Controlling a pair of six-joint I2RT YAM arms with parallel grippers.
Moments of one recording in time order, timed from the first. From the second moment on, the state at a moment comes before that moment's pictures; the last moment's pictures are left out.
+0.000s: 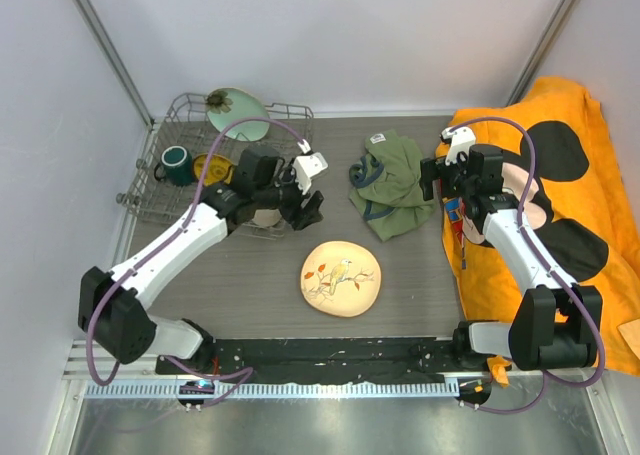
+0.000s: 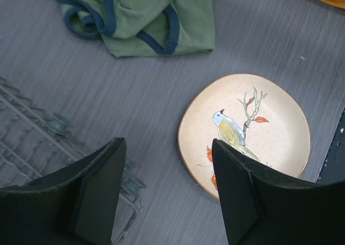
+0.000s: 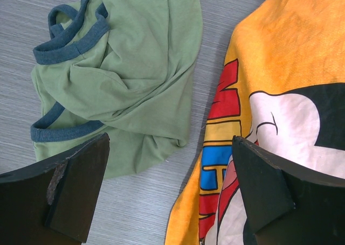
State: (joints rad) left arm -0.59 1.39 1.18 -0.42 0.45 0.29; right arm 0.03 1.27 0.91 -0.15 -0.15 -0.19
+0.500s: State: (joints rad) left arm -0.40 1.40 1.29 -0.41 0.28 0.40; right arm 0.03 1.27 0.91 -0.15 -0.16 -0.19
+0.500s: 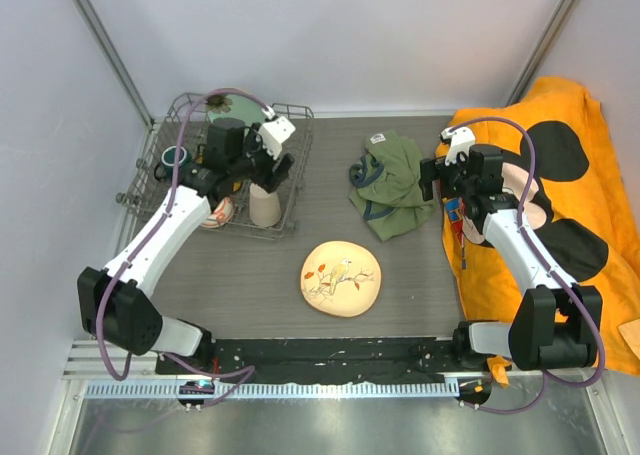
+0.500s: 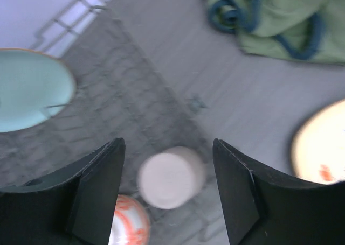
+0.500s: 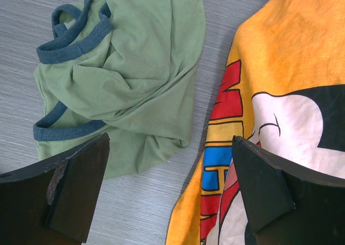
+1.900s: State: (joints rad) left arm -0.21 2.35 2.33 -0.64 0.04 1.63; right arm 0.03 1.35 0.91 -0.17 -0.18 -0.21
